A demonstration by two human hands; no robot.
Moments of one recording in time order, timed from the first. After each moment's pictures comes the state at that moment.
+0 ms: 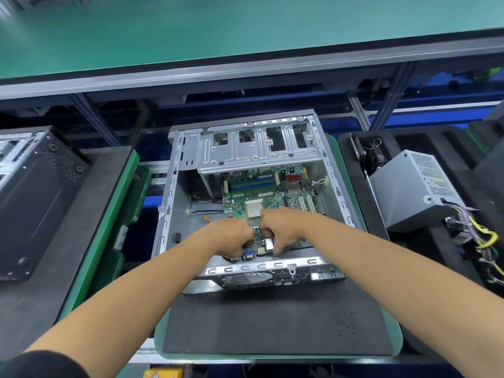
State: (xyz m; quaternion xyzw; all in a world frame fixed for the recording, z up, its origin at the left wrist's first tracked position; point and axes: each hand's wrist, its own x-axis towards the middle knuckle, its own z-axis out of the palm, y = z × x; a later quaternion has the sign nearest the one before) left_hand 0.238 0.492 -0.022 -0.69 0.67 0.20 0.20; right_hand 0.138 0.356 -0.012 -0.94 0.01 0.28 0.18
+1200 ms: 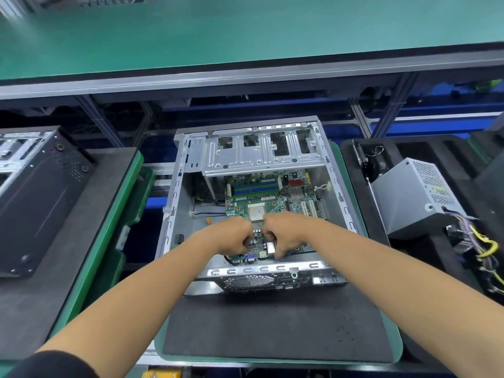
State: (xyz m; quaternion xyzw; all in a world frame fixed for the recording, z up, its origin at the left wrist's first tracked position) left_hand 0.241 0.494 -0.018 -0.77 0.57 0.28 0.08; right_hand 0.136 0.358 -0.008 -0.95 0.01 0.27 0.17
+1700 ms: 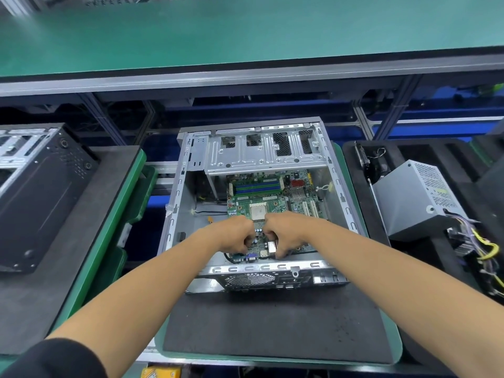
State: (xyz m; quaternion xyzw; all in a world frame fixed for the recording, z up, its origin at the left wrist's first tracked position) left_hand 0.243 0.492 -0.017 -0.75 0.58 0.30 0.07; right_hand 0.137 0.357 -0.010 -0.95 0.01 0.27 0.17
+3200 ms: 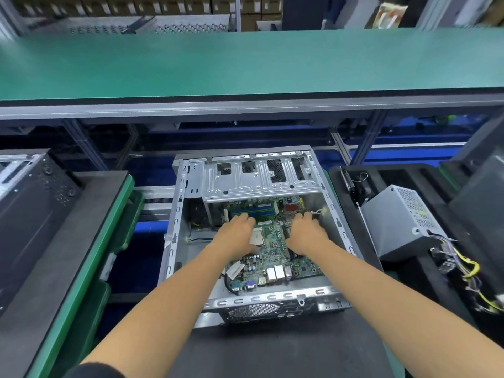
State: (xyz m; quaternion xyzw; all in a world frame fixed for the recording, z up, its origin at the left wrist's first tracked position) left_hand 0.266 0.463 -0.031 -0.84 0.53 0.16 -0.01; right_hand 0.139 0.334 -0.017 -0.89 0.40 0.17 0.13
